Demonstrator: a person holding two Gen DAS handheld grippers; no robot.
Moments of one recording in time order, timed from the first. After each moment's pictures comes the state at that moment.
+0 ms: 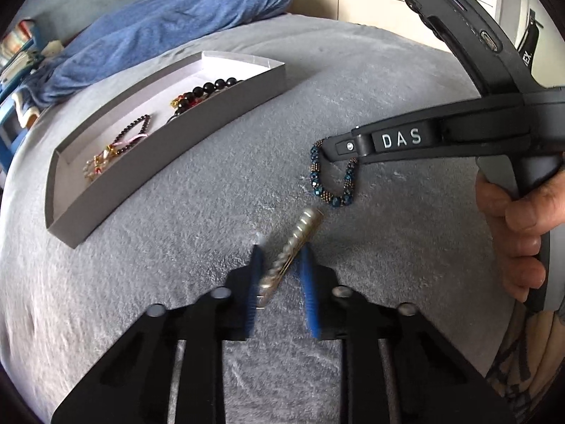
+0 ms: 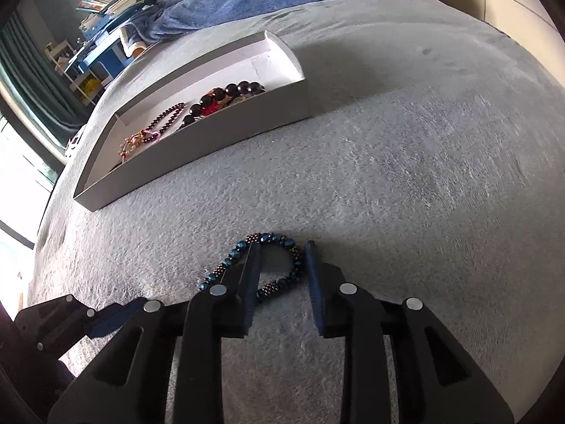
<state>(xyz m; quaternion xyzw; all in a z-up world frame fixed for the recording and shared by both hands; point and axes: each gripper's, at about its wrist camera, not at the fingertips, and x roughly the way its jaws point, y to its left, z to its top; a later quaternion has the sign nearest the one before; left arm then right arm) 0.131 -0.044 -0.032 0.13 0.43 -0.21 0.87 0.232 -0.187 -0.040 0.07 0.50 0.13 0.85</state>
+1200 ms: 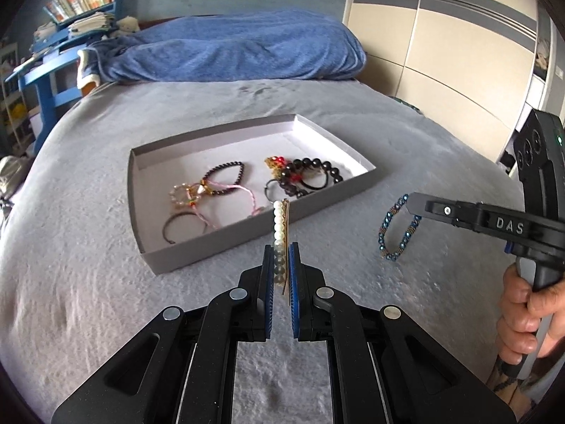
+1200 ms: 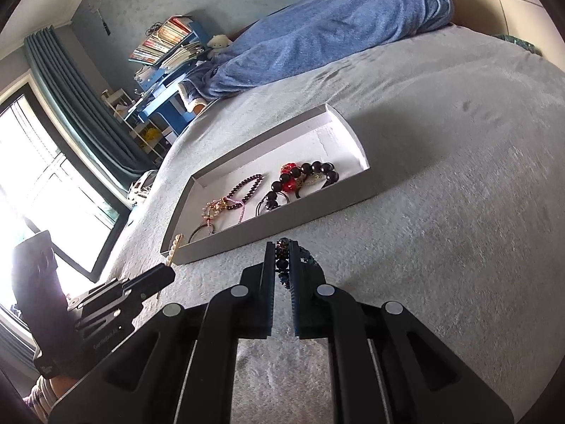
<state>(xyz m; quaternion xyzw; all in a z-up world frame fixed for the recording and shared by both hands) 0.165 0.033 0.024 -0.02 0.36 -0.12 0.92 0.229 -0.188 0.012 0.16 0.39 0.23 0.88</state>
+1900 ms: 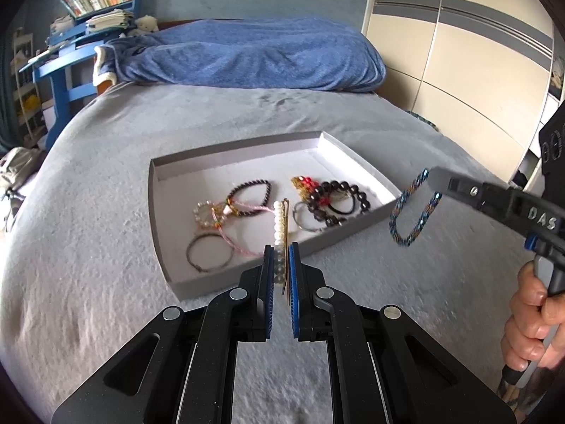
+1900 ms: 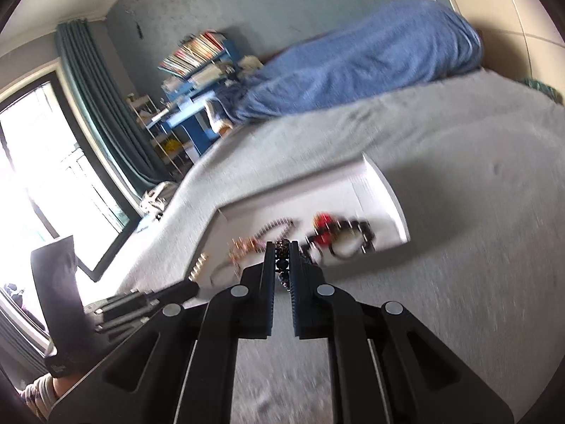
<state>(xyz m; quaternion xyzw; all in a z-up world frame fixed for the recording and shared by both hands) 0.190 0.052 0.030 -0.03 0.35 -0.09 0.93 0.241 -0.163 0.047 0.14 0.31 0.27 0.90</state>
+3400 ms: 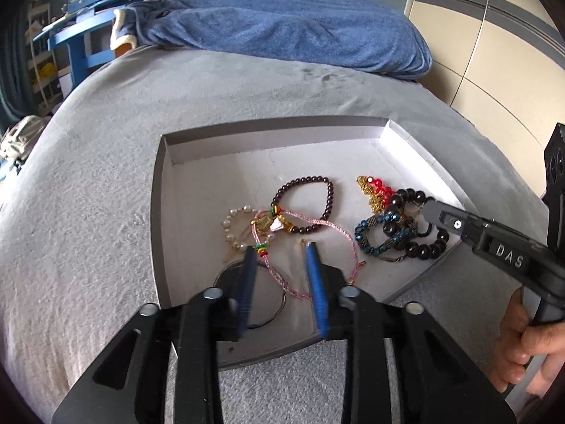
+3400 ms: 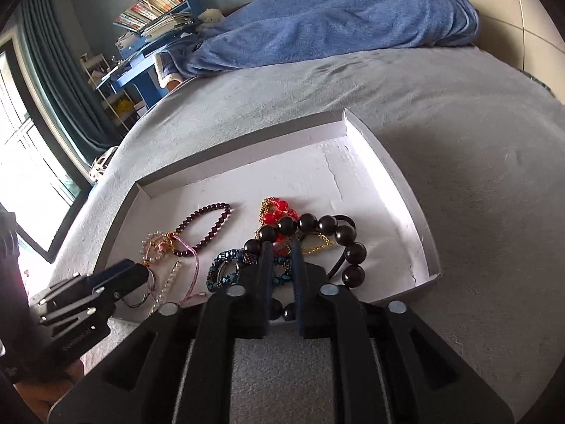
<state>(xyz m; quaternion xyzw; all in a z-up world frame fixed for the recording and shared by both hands) 0.264 0.079 -0.010 -0.06 0.40 -0.04 0.91 0.337 -0.115 -0.022 0.07 0.41 0.19 0.89</state>
